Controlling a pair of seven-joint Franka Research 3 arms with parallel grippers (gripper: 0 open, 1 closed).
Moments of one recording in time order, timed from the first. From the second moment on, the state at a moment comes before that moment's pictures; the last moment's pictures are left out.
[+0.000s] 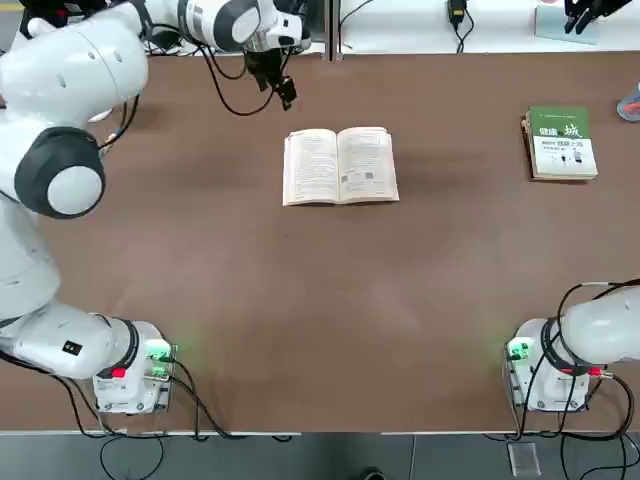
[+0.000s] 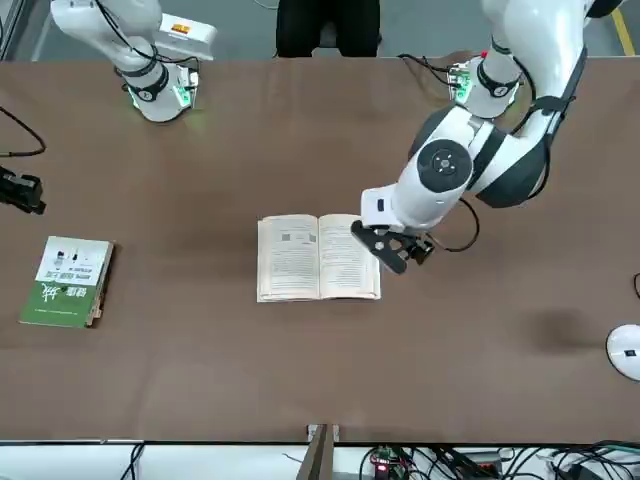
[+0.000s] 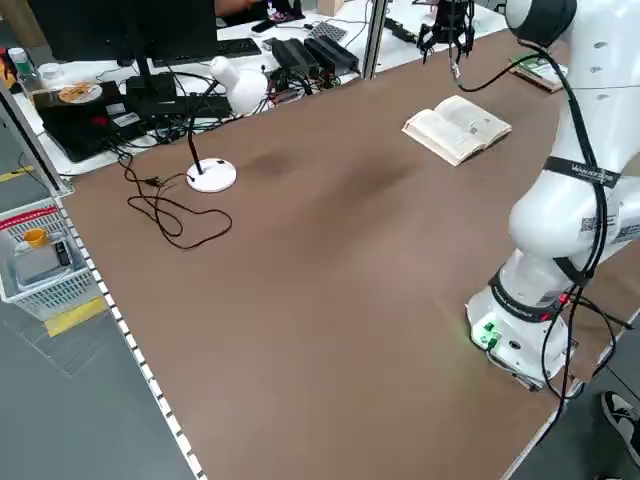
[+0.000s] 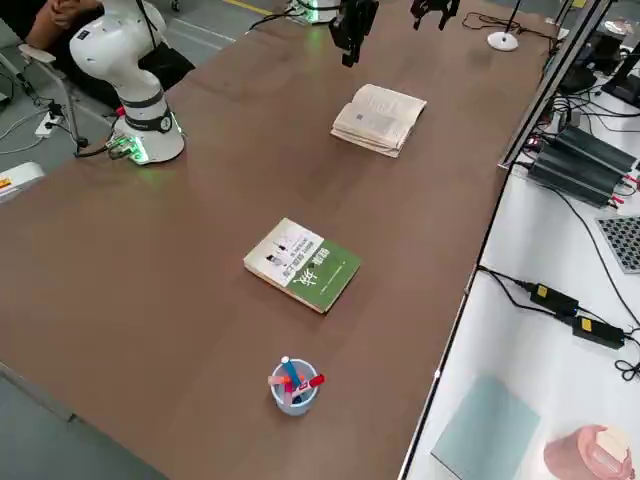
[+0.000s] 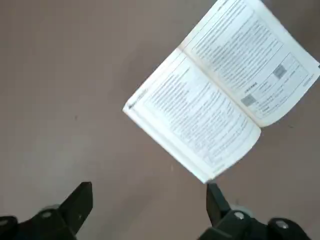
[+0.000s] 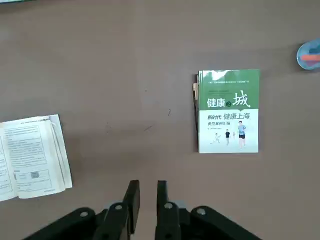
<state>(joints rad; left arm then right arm) -0.38 0.51 -0.24 -1.42 0.04 1.93 0.23 0.07 0.06 0.00 -1.50 -0.01 1.60 0.18</state>
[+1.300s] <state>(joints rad) -0.40 0.69 -0.30 -1.41 0.04 2.21 0.32 0.07 0.28 0.00 -1.57 0.46 1.66 0.13</state>
